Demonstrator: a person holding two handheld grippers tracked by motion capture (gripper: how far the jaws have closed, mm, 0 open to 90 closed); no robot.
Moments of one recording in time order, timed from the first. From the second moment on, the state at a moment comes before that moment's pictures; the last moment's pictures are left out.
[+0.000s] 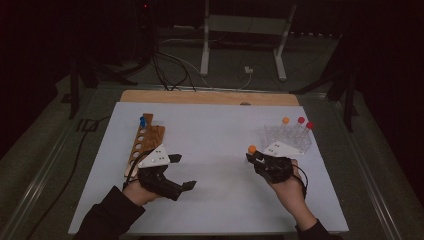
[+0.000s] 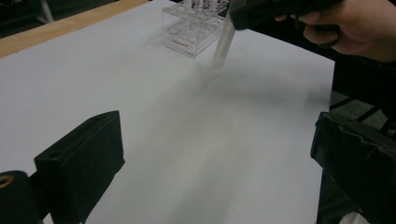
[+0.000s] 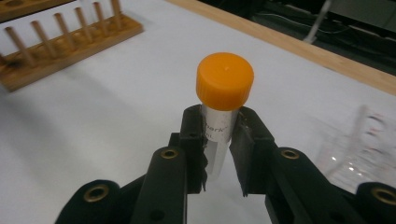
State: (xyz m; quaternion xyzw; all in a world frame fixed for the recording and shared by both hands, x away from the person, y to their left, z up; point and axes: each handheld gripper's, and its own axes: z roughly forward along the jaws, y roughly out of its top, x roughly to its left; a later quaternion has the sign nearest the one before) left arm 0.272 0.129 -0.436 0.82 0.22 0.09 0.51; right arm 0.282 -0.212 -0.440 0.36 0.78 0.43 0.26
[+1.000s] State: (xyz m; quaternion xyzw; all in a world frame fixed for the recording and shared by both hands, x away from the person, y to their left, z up) left arm 0.290 0.054 -0.415 0.83 0.18 0.10 0.52; right arm 0.260 -0.173 -0.449 0.31 0.82 0.44 0.22
